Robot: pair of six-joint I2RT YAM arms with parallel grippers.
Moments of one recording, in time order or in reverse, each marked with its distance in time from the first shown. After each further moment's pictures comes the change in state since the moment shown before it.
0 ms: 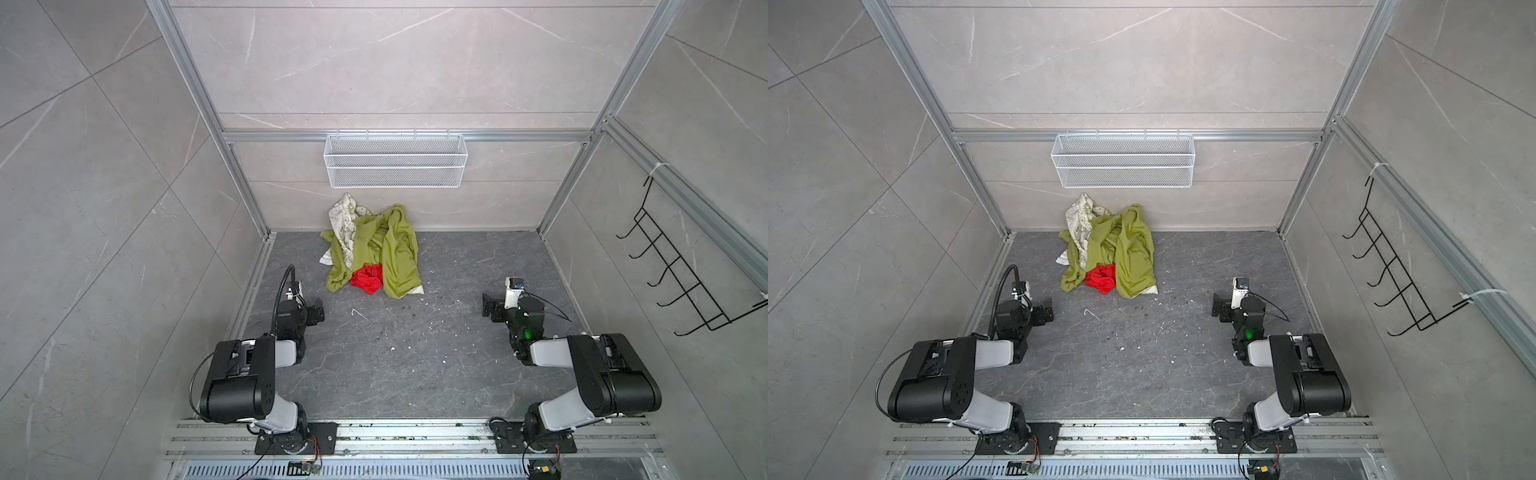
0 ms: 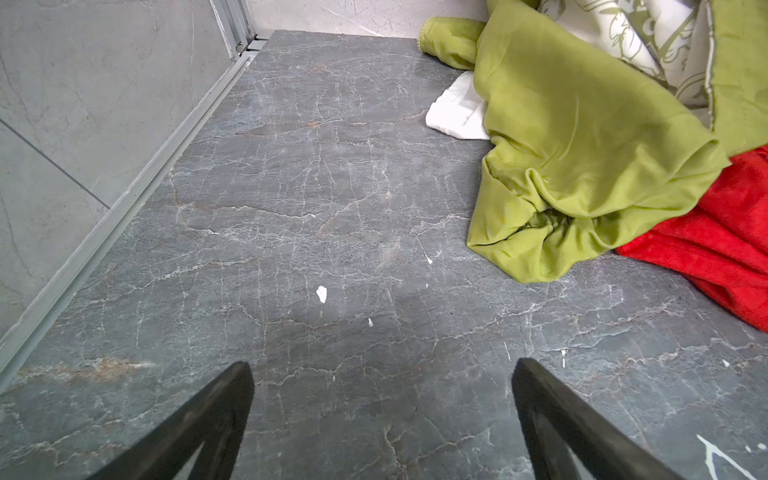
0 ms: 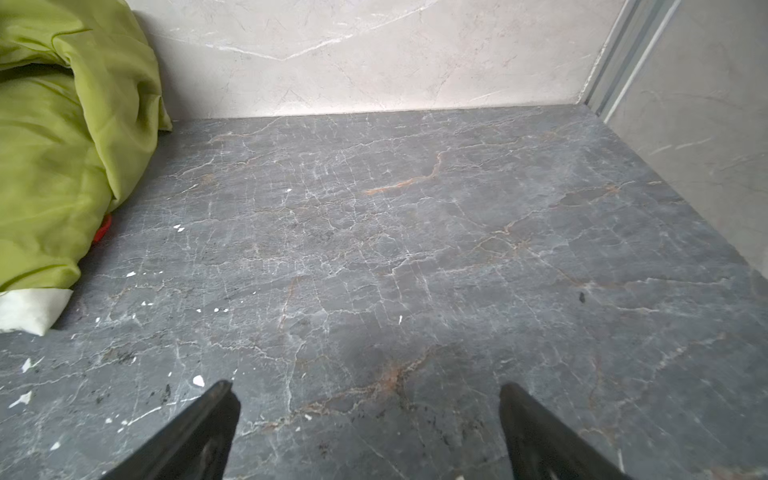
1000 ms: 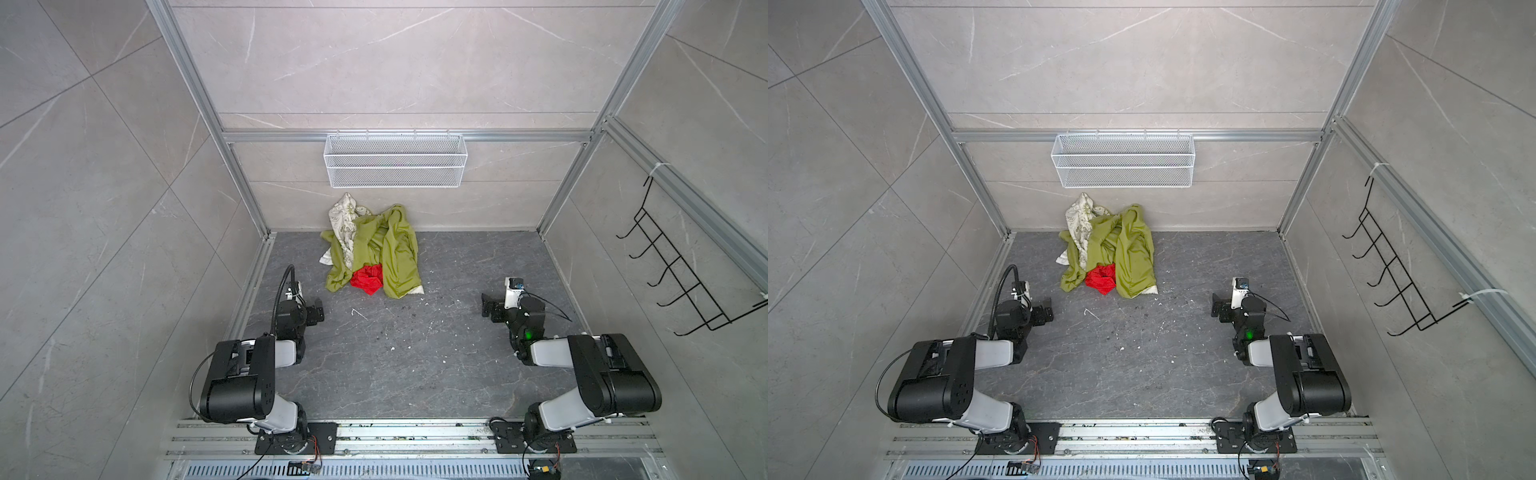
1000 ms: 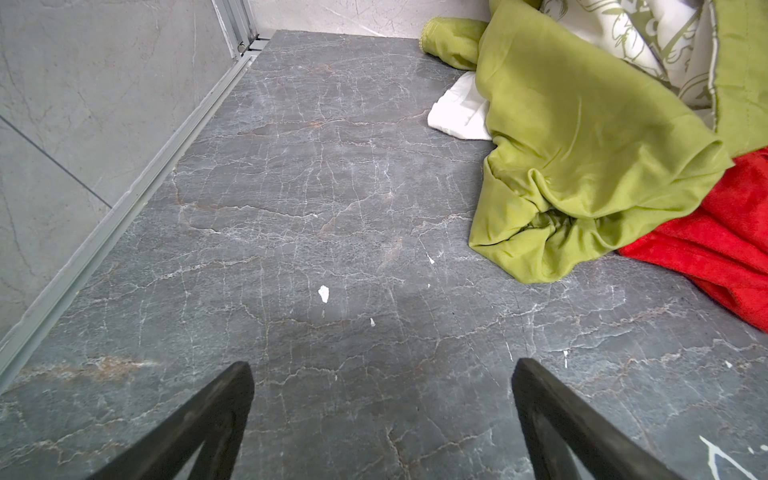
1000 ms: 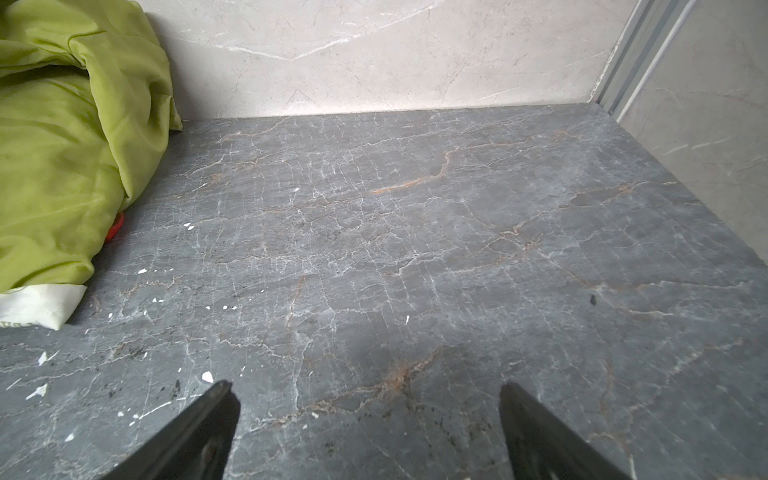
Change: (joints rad) left arm 0.003 0.000 0.000 0.000 0.000 0.000; right arm -0.005 0.000 0.000 0.000 -0.021 0.000
